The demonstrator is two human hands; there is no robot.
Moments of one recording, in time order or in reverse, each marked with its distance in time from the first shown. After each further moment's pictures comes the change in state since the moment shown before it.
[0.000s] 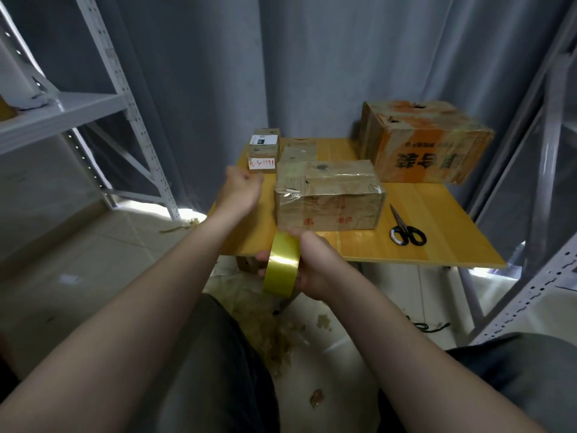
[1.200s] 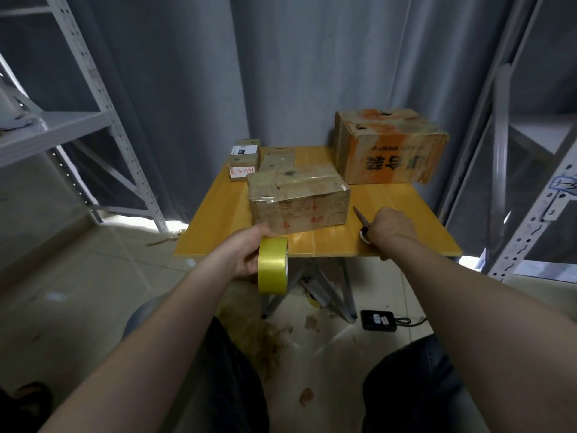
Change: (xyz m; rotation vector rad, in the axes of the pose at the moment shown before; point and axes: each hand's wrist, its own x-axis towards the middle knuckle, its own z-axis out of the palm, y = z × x) left_hand -0.091 -0.016 0.025 -0.358 -0.547 -0.434; right_hand 0.013 -0.070 -0.170 -1.322 0.923 -0.130
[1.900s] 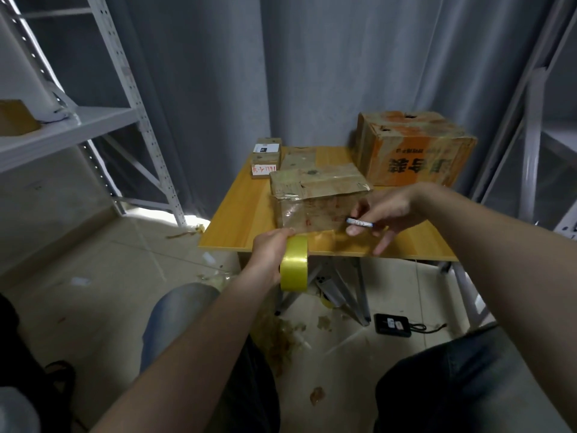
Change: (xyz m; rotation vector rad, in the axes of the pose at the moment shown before) left_hand 0.006 -0.029 0.015 -0.307 0.216 0.137; right_hand -0.014 -0.044 -0.066 0.271 -0.927 -0.347
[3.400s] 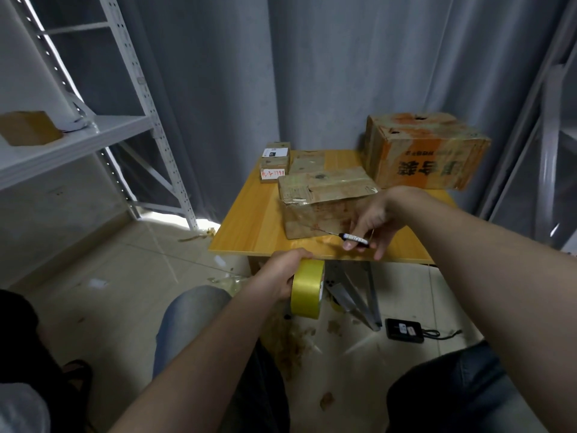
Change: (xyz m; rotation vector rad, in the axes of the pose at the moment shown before) left_hand -0.020 -0.007 0.002 0.190 -0.102 -0.174; right_hand 0.033 -0.019 0.014 -0.209 -0.006 0.140
